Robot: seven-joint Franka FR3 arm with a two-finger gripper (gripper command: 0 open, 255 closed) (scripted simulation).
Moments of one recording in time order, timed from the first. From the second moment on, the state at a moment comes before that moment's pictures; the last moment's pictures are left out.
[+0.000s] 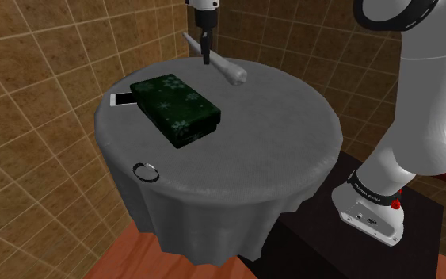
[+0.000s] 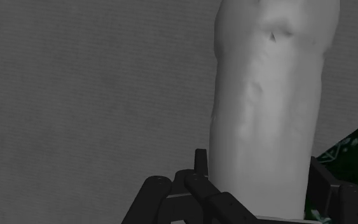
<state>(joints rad) 0.12 0.47 0.06 -1.27 -0.06 1.69 -0.54</state>
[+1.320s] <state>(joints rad) 0.35 0.64 0.12 -0.93 -0.09 1.51 -0.28</state>
